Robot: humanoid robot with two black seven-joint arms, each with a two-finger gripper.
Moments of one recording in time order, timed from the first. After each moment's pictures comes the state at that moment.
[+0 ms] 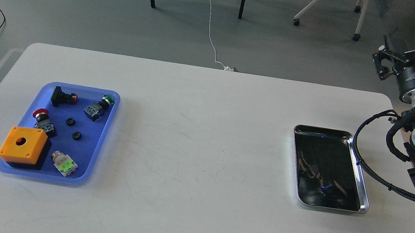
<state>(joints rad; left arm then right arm) -0.73 1.16 -0.74 -1.14 0.99 -0.49 -0.28 0.81 -0.34 0.95 0.49 0.22 0.49 0.28</state>
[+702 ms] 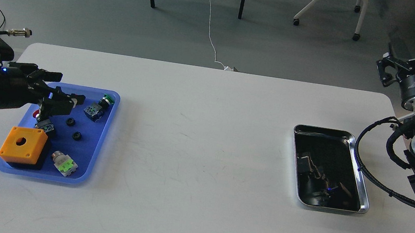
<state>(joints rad) -0.72 1.02 -0.41 -1.28 1.93 -0.16 -0.43 0.78 -0.36 0.94 0.48 0.22 0.49 0.32</state>
